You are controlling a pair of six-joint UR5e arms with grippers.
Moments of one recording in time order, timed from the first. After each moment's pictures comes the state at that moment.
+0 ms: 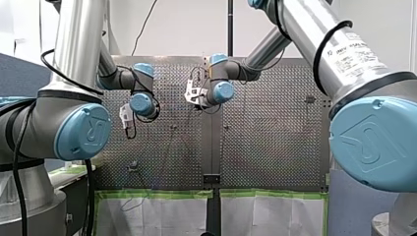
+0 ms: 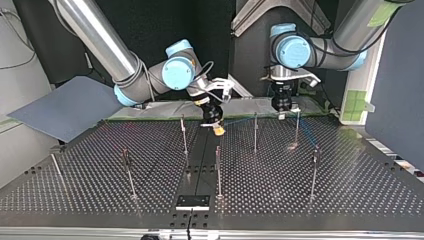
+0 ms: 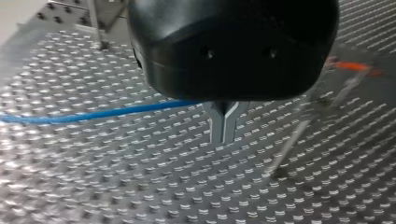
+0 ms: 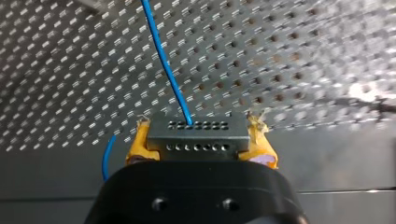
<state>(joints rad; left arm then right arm) -0.12 -1.76 -2.09 -2.54 -1.78 -1.79 2.35 -0.95 1.29 -0.21 1.53 1.74</state>
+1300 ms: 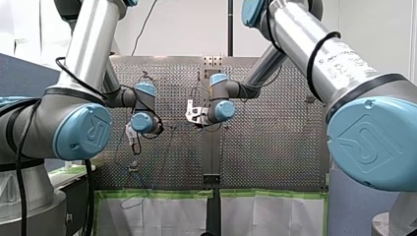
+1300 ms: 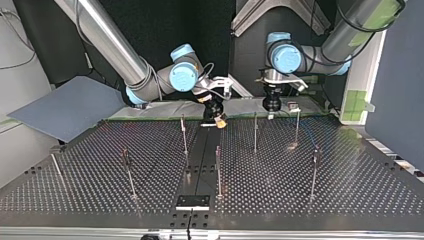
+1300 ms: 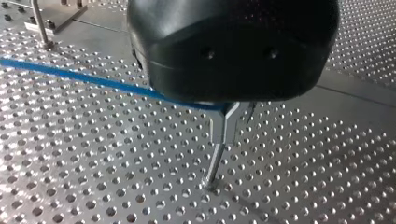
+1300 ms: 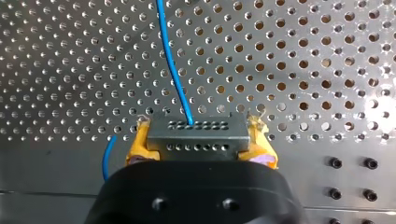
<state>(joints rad) -0.11 -1.92 -2.08 -2.38 -1.67 -1.83 2.34 -0.85 1.30 -0.27 1.49 1.70</state>
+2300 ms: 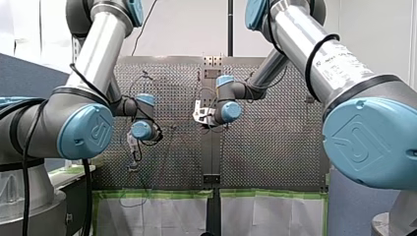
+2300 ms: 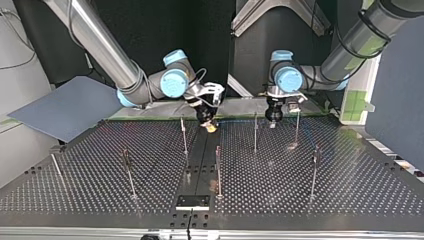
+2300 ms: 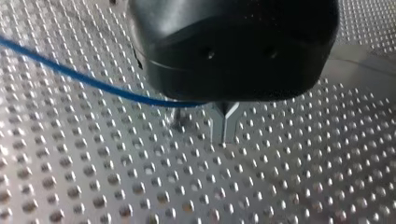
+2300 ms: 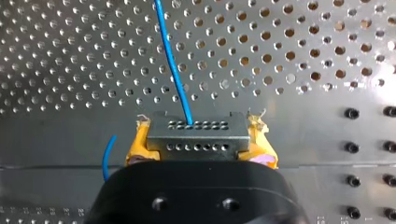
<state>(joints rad) -0.05 -2.09 -1.93 -2.41 -1.60 -1.86 2.28 -0.84 1.30 -0.27 1.48 1.74</state>
